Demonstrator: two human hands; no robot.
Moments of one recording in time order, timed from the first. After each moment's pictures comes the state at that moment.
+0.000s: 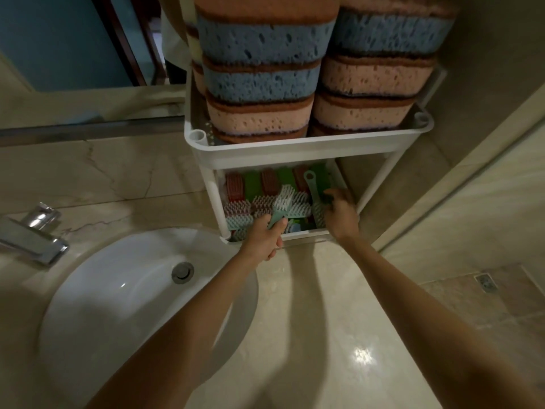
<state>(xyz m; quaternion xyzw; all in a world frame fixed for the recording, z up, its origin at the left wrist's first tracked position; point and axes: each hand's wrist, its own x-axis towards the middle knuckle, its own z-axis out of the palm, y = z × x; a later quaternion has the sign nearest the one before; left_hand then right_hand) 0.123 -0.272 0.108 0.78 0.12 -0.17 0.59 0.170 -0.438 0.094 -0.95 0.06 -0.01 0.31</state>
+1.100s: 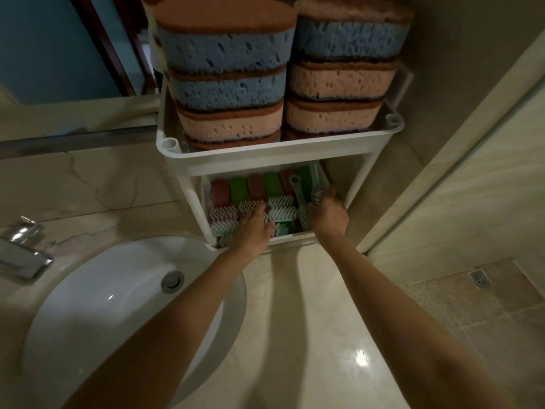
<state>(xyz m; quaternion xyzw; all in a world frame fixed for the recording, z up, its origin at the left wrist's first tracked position) 0.143 -0.280 0.108 0.94 0.01 -0.14 0.32 0.169 -0.431 0.105 -0.96 0.15 -0.02 0.23</state>
